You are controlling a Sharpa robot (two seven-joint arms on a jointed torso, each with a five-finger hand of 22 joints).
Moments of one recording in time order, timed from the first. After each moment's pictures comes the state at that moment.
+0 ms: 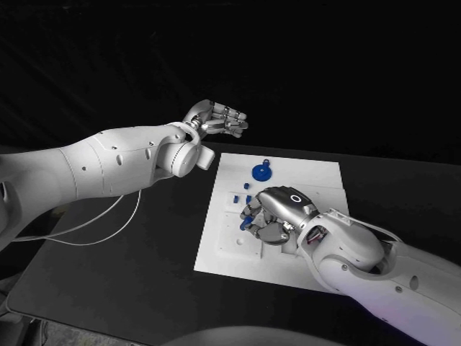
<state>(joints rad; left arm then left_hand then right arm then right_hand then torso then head) 1.32 -0.71 -0.13 1.19 -0.24 -0.34 0.31 1.42 -0.08 0.24 -0.09 0.17 1.07 0.14 0.07 0.07 1.14 0.13 0.06 0.06 1.16 0.12 0.07 0.07 0.09 1.02 0.10 0.07 0.56 0.93 -0.58 0.09 1.65 -1.82 -0.29 -0.18 1.20 -0.11 0.69 -0.20 0.05 1.26 0.07 0.06 0.12 1.37 0.02 0.07 0.07 1.45 -0.07 0.76 0.78 0.11 1.47 -0.10 0.58 1.06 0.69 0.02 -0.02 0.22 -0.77</state>
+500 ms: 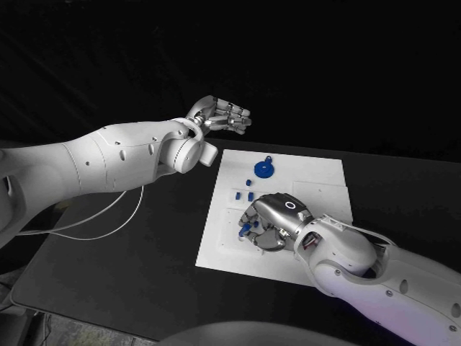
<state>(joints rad) 1.32 -0.71 -0.13 1.19 -0.23 -0.34 0.31 1.42 -0.08 0.24 -0.09 0.17 1.07 0.14 0.07 0.07 1.14 0.13 0.06 0.06 1.16 0.12 0.07 0.07 0.09 1.02 0.10 0.07 0.56 0.92 -0.56 0.05 1.62 -1.85 -0.29 -0.17 1.20 -0.11 0.69 -0.21 0.05 1.26 0.07 0.06 0.11 1.38 0.01 0.07 0.07 1.45 -0.07 0.76 0.78 0.11 1.47 -0.10 0.58 1.06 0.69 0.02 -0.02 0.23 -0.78</state>
